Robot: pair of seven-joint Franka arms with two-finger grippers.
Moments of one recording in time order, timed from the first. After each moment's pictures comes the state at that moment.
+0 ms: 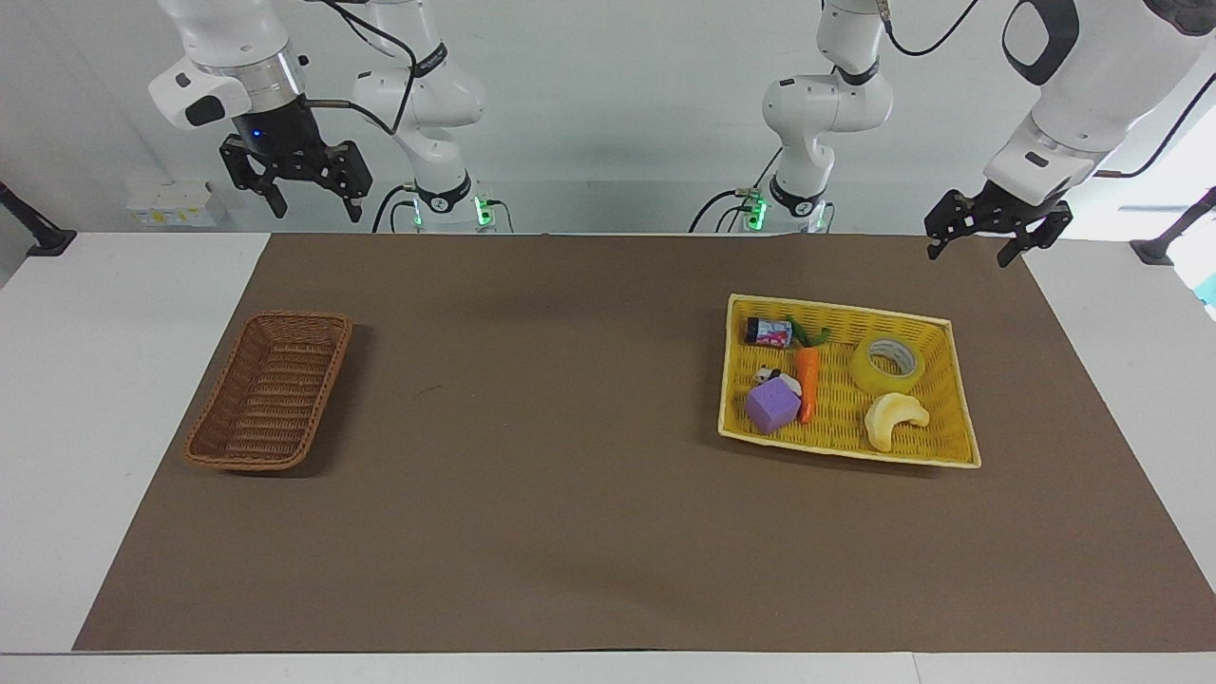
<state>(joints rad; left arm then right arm) 0.00 -0.08 0.01 -1.73 0.00 1.61 0.22 -0.01 -0.10 0.03 -1.58 -0.03 1.49 0.09</state>
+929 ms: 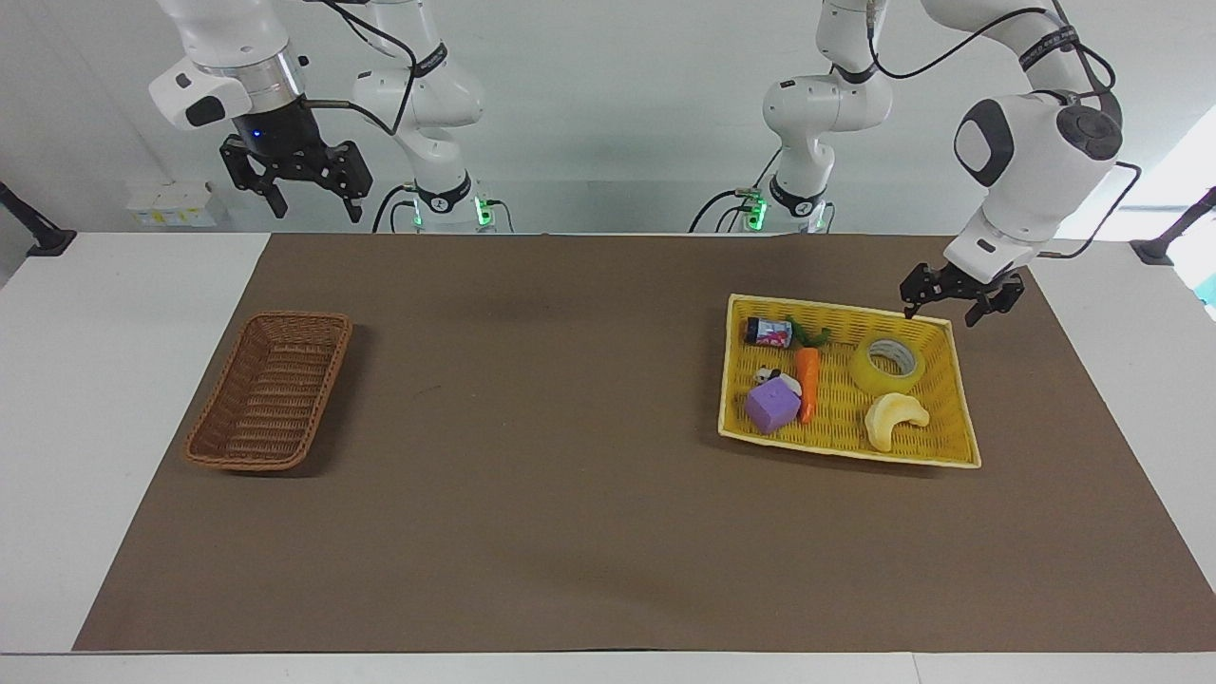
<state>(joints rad) 0.04 -0.10 0.02 -2.13 0.00 2.02 0.27 -0.01 -0.10 0.03 -1.58 -0.03 1.49 0.09</state>
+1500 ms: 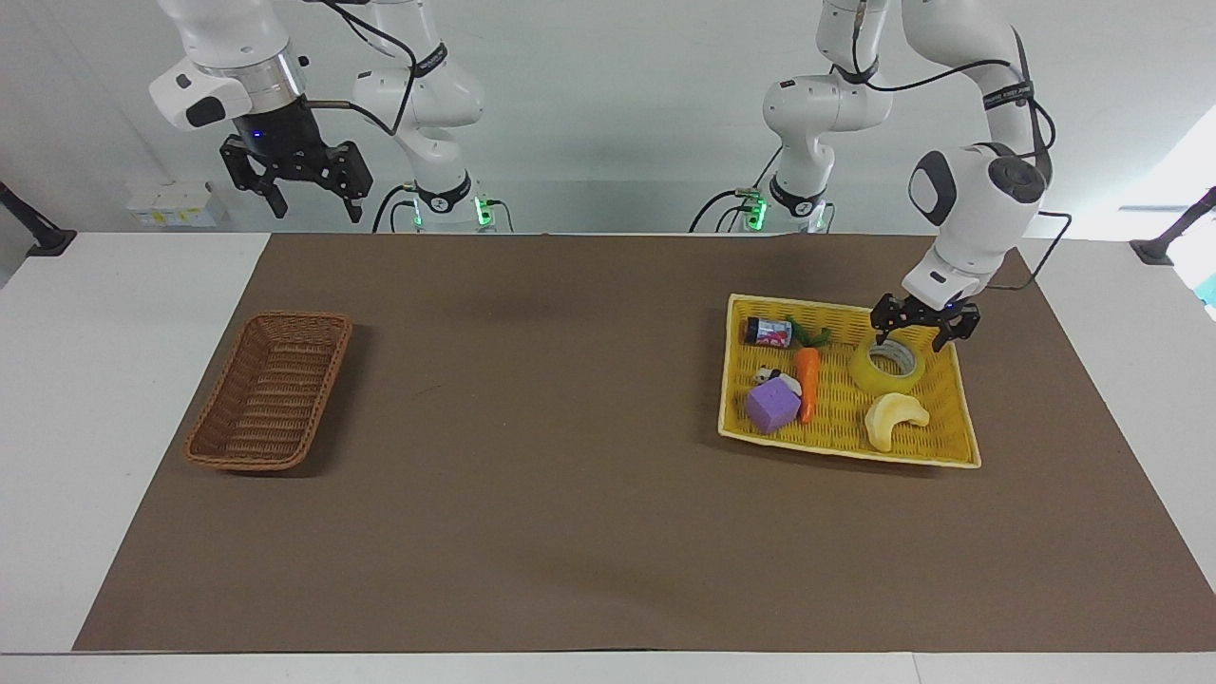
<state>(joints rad) 0.04 -0.08 0.01 -2.39 0.00 2.37 0.29 -0.01 -0.10 0.03 -1.58 -0.03 1.49 0.09</state>
